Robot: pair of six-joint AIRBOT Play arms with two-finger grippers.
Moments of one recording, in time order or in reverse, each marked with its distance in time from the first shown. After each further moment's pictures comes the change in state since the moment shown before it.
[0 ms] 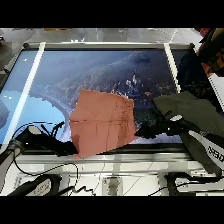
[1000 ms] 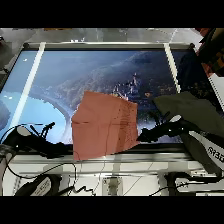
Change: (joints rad) left arm 0.147 0.140 0.021 0.111 -0.145 -0.043; right arm -0.001 0.001 0.000 -0.152 0.048 0.043
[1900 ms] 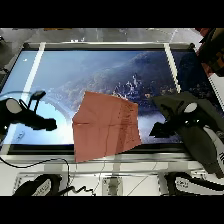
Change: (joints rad) left arm -0.146 0.000 0.420 0.238 0.025 -0.119; right arm -0.120 0.136 0.135 -0.309 0.211 0.218
